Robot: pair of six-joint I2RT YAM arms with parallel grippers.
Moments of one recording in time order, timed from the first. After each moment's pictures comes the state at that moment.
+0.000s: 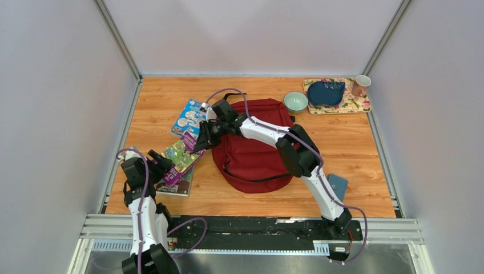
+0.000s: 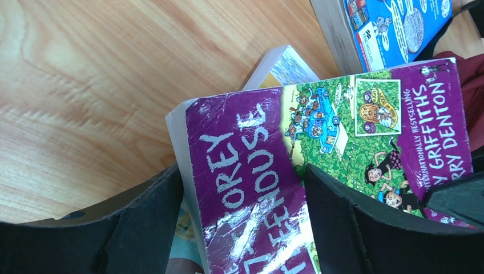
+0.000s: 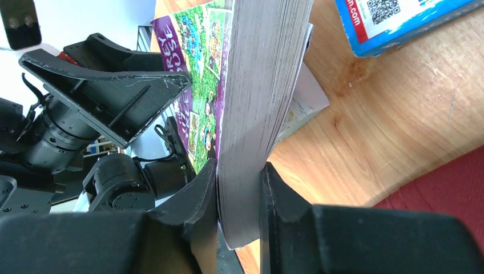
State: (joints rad) left arm 0.44 0.63 0.20 -0.24 0.28 -0.49; right arm 0.82 2.37 1.89 -0.24 -0.74 0.69
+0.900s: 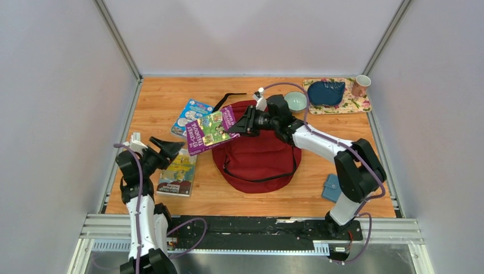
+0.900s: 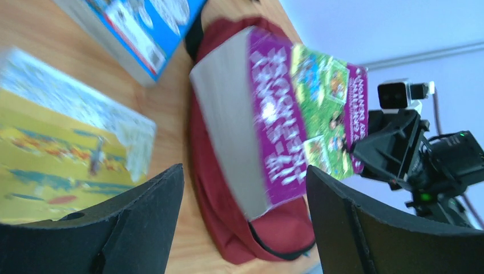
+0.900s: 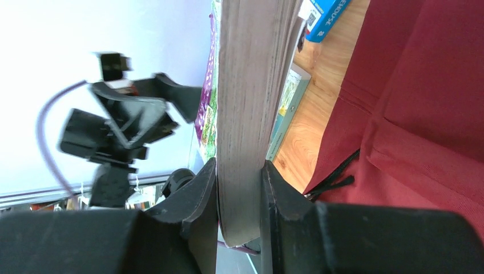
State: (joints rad) left arm 0.42 0.60 0.37 -0.13 0.75 -0.78; right arm 0.63 1.73 1.17 0.16 -0.62 0.96
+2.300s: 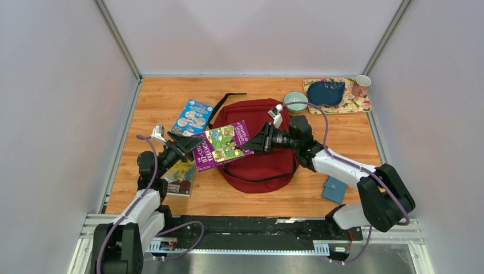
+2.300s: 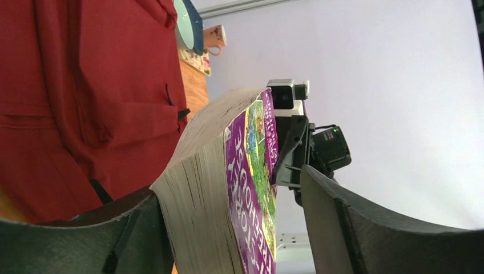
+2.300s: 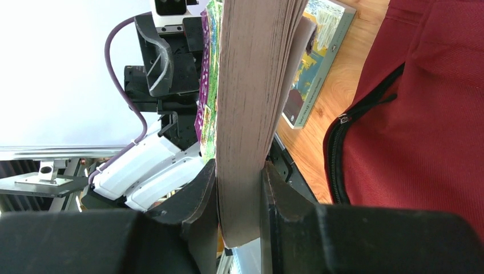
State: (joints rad) left arm 0.01 0.88 0.13 0.84 0.72 -1.41; right arm 0.58 1.39 0.72 0.45 -0.74 1.16
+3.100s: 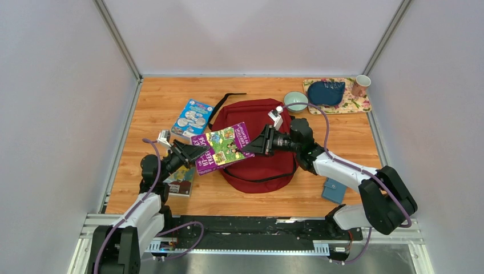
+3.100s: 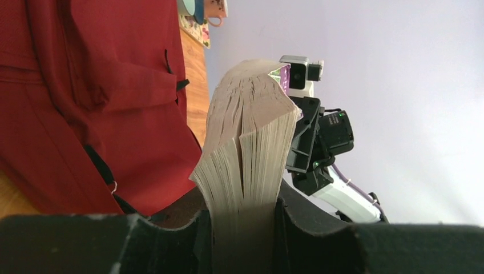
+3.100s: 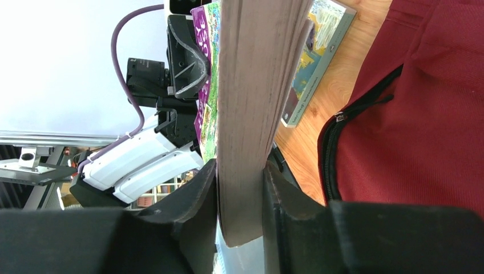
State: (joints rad) left arm -0.04 0.86 0.08 0.84 0.75 -1.45; right arm 0.59 1.37 0.68 0.49 -0.73 1.10
